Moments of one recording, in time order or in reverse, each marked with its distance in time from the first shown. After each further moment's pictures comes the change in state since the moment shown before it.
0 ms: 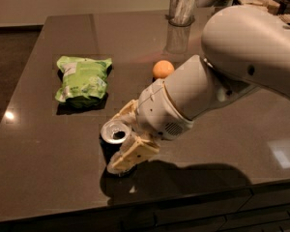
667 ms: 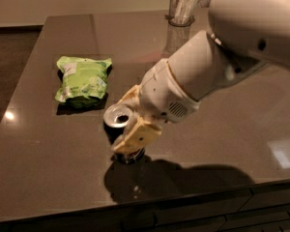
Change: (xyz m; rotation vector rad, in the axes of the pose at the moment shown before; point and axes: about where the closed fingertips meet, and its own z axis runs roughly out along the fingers) arm -0.015 -0.012 -0.026 0.030 0.028 0.018
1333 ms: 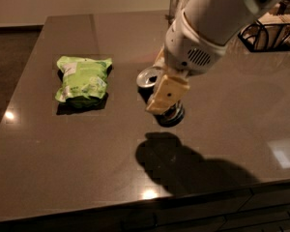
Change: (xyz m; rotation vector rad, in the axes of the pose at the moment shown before) arm 0.028 -0.058 -0.076 0.141 0.309 0.108
